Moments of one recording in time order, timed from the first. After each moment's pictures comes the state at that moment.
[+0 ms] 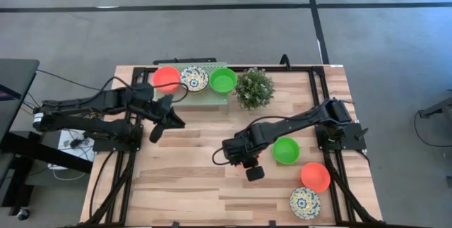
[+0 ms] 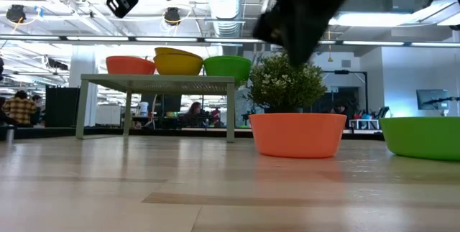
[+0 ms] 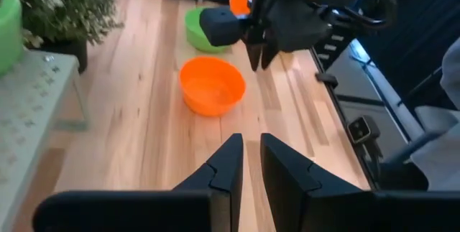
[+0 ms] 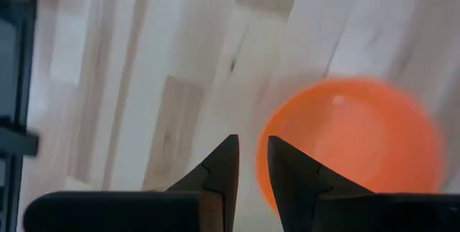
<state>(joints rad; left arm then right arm) 0.11 0.80 0.79 -0.50 0.33 -0.07 0.26 1.95 1.64 -1.05 -0.15 0.00</state>
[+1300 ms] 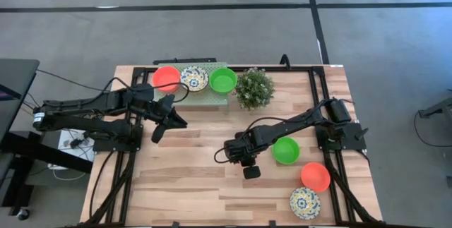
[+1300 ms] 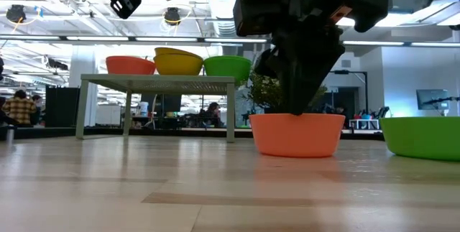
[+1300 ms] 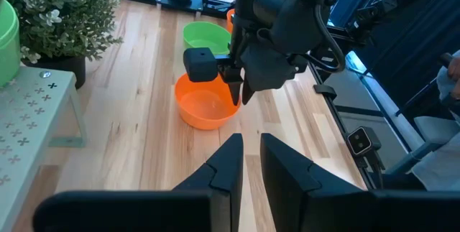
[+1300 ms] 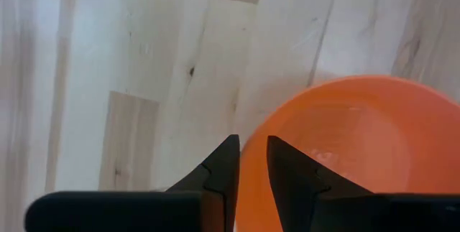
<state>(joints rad) 0.11 0.80 0.75 -0.41 0.33 -0.09 0.25 1.95 1.43 -0.79 -0.10 0.06</state>
